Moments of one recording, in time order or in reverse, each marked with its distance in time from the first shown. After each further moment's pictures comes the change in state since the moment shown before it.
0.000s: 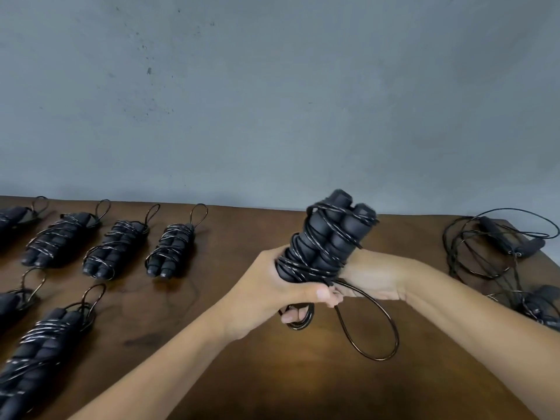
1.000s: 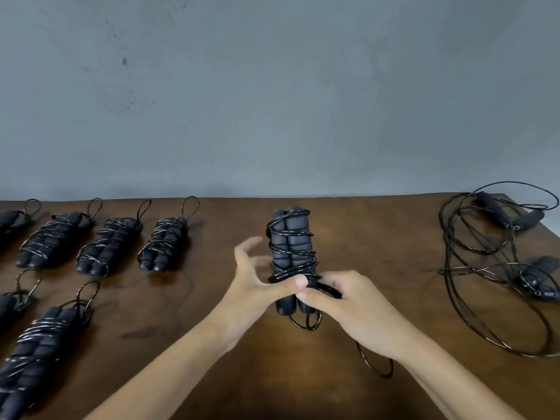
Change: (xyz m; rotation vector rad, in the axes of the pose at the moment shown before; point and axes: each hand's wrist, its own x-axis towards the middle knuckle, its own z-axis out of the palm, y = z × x) left_hand -0.012 -0.041 0.008 0.041 0.391 -0.303; right_hand -0.035 0.048 0.059 -0.199 0.479 -0.195
